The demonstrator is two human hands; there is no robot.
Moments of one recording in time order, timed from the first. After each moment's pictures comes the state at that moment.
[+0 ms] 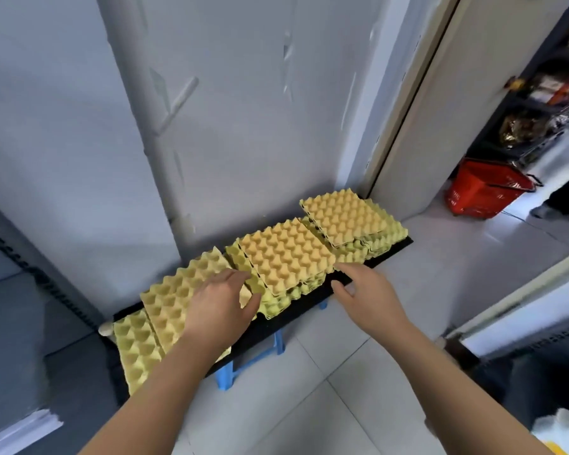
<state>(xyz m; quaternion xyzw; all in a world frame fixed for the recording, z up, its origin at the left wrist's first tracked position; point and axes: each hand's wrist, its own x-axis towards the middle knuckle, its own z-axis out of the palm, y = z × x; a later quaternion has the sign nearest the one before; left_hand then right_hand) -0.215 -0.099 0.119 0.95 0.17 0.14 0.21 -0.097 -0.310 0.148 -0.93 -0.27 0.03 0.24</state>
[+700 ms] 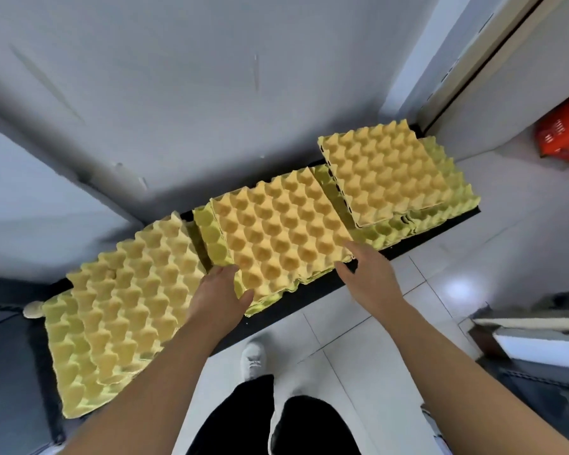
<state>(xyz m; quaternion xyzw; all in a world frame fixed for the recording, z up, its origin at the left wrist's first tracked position) 0.033 -0.059 -0.087 0.87 0.36 -0.17 0.30 0.195 -0.258 -0.068 -0.93 -0.22 0.21 0.23</state>
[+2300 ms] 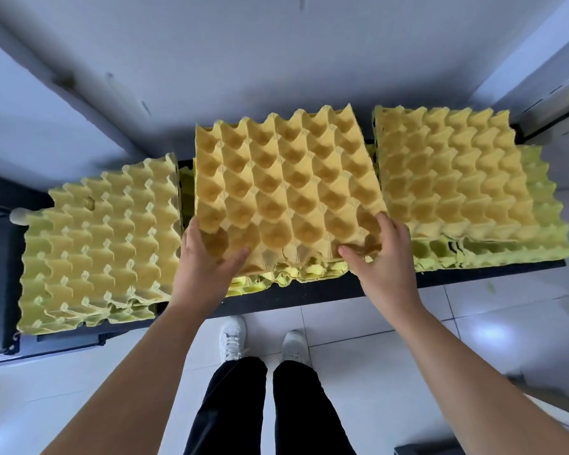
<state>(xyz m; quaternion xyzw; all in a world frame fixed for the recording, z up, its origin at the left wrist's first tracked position) 0.084 -0.100 -0.145 0.69 0.58 0.06 0.44 0.287 -0.257 -0.153 -0.88 -0.29 0.21 0.32</state>
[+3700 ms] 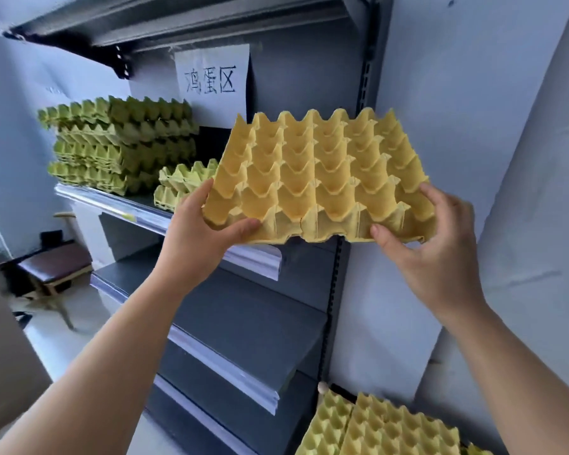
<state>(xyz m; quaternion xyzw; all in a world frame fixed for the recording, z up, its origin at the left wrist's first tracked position) -0.463 -0.044 0.376 0.60 0.55 0.56 0.16 -0.178 -0.050 0.371 -0.48 -0.65 -0.03 0.58</state>
